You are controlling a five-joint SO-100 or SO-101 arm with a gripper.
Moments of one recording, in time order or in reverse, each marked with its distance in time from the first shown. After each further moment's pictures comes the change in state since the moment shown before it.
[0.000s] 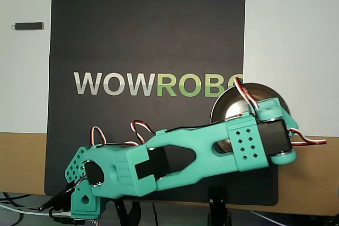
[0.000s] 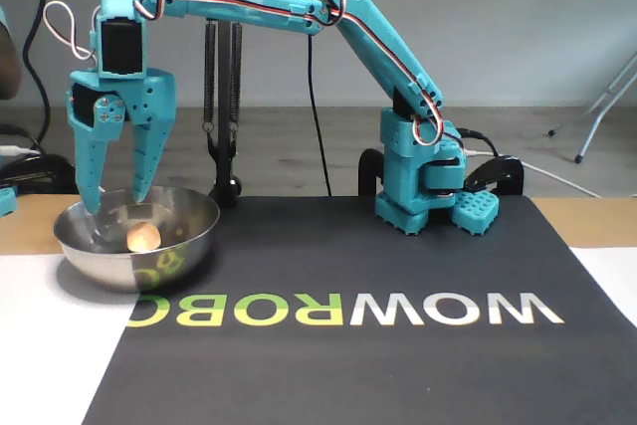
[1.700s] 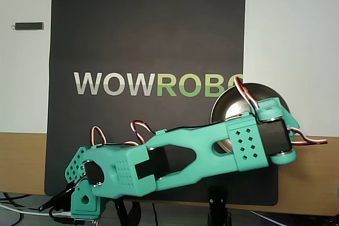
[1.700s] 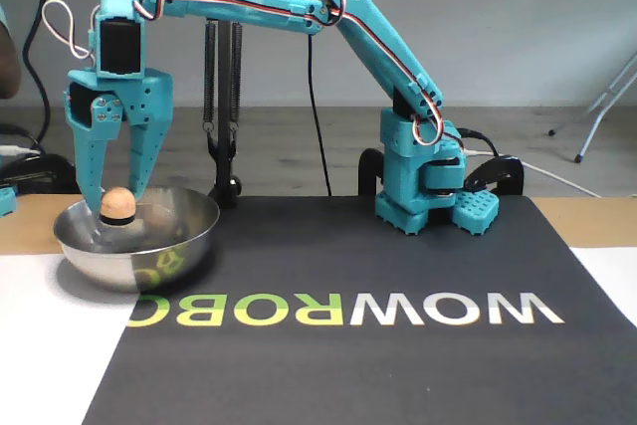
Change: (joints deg) arm 0.0 0.0 0.0 -1.2 -0.2
